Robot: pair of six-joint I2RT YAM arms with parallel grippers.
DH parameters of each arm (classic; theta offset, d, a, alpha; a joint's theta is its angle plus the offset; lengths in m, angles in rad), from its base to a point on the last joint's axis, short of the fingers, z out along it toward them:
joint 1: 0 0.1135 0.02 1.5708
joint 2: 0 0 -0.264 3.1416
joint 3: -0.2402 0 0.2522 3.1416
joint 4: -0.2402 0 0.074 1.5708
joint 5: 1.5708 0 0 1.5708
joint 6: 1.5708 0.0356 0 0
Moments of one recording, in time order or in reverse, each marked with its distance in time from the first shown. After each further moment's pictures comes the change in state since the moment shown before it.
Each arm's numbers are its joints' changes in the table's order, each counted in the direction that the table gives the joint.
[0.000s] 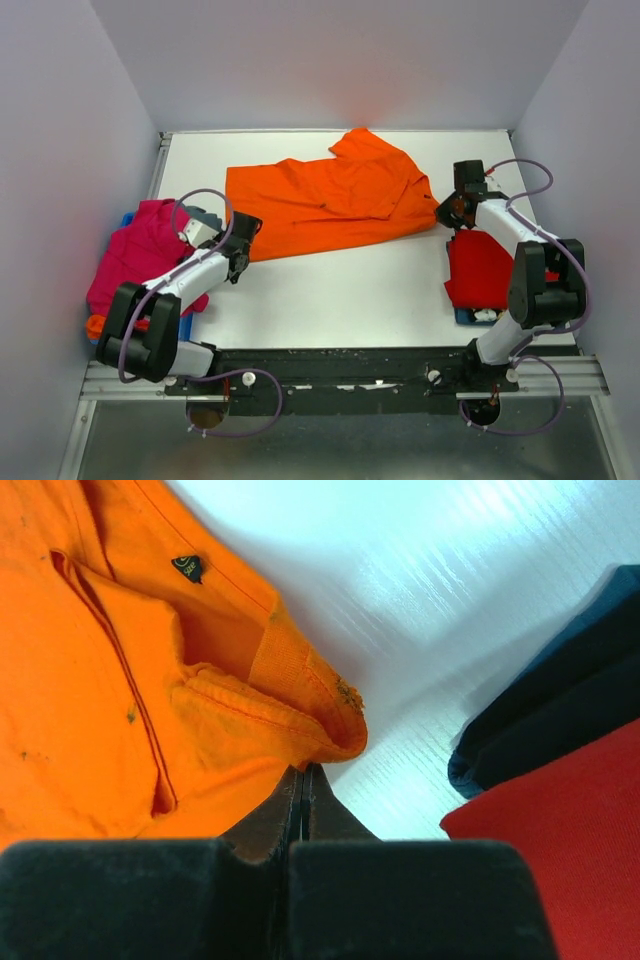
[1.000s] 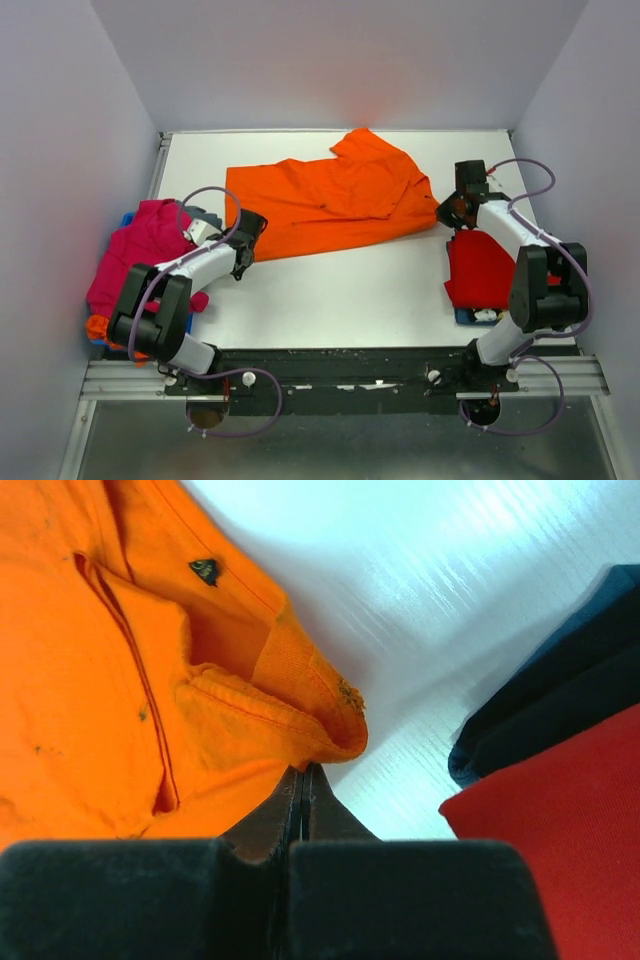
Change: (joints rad) left arm -0.006 -0.135 -0.052 -0.031 -0.034 -0.041; right arm 0.000 0.018 0.010 0.004 -0.001 -0.003
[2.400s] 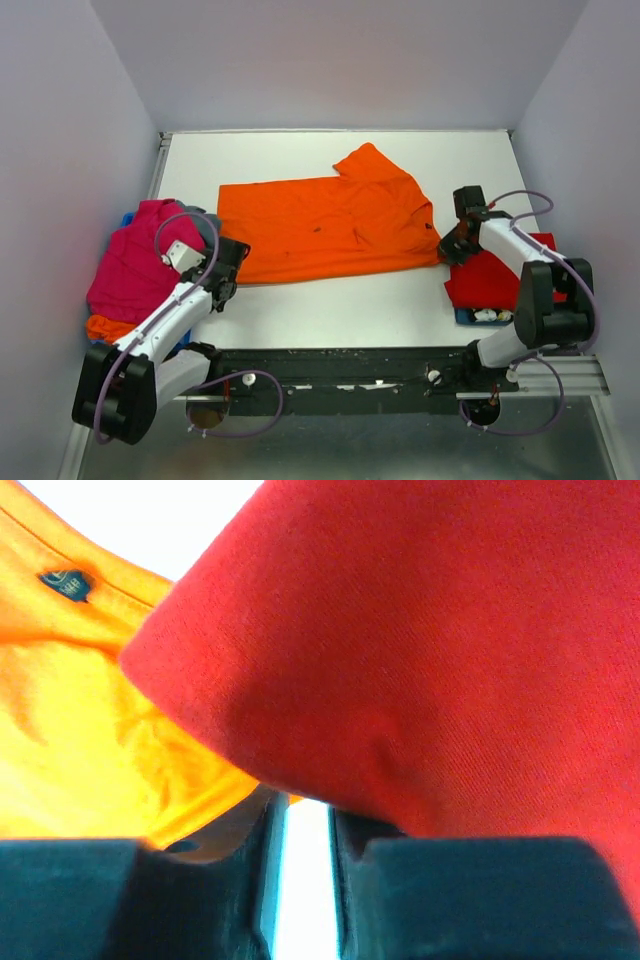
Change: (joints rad) left arm 0.000 0.441 0.218 -0.164 -0.030 0.076; right arm -0.001 0.084 0.161 -0.221 -0.021 0.065
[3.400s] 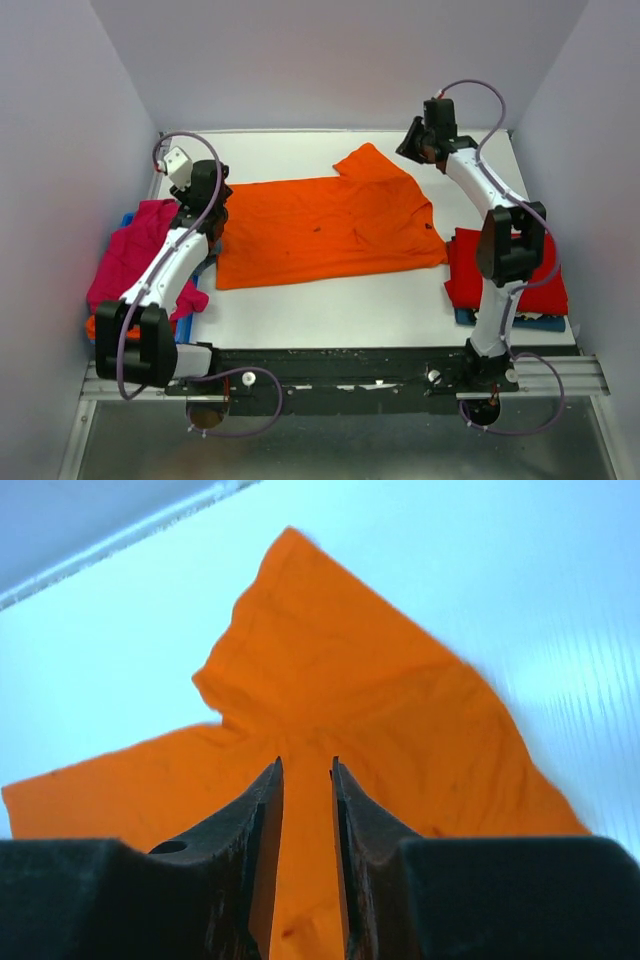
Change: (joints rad) left arm 0.158 -0.205 -0.417 0.431 0.084 0.612; right arm 0.138 -0.406 -0.773 0.245 -0.131 -0.377
